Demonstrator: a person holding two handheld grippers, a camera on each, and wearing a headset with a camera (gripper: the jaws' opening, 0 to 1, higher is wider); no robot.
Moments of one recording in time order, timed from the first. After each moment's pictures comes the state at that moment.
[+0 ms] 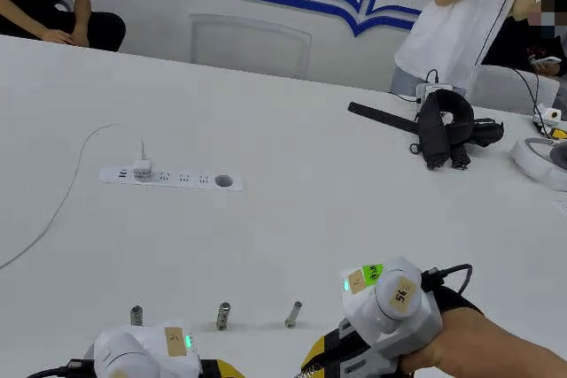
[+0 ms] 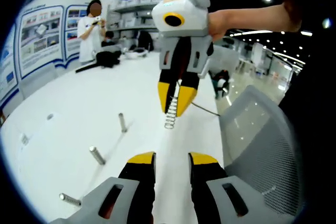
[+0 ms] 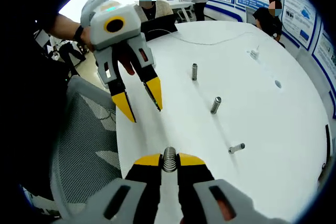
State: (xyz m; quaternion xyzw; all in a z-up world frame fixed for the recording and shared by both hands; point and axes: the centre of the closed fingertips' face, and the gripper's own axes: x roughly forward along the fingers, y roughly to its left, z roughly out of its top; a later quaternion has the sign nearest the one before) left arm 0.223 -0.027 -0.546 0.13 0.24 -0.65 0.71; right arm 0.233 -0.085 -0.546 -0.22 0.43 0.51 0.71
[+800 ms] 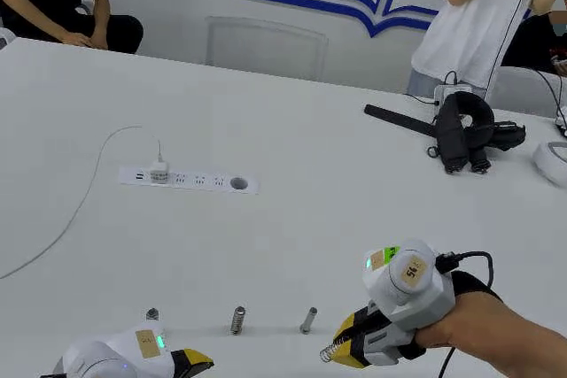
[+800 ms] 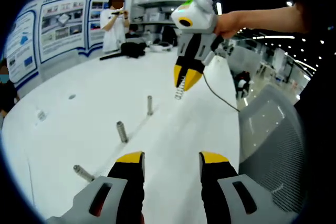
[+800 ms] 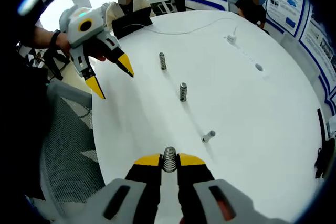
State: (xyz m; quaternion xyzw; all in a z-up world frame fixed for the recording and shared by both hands) left arm 0.250 0.014 -0.563 0.13 0.27 -0.57 0.77; right arm 0.278 -0.124 -0.562 -0.23 0.46 0.45 0.73
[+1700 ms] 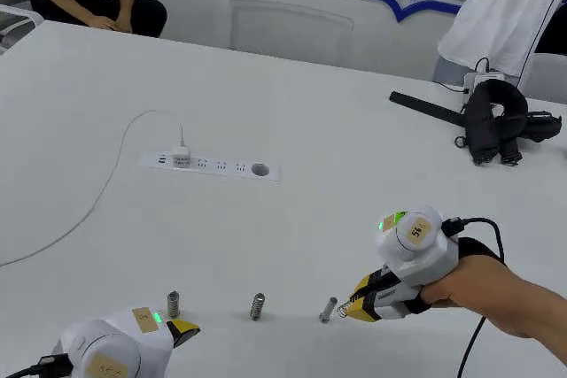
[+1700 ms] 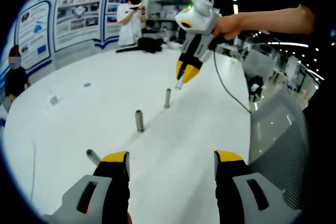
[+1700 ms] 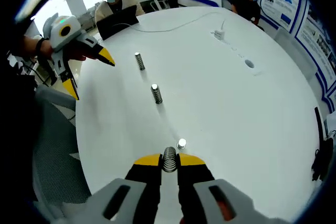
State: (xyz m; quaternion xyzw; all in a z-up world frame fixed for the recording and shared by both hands) left arm 0.267 0.036 -0.571 0.11 0.29 -0.52 0.79; right arm 0.327 -0.135 -0.575 -0.23 0.47 0.43 0.73
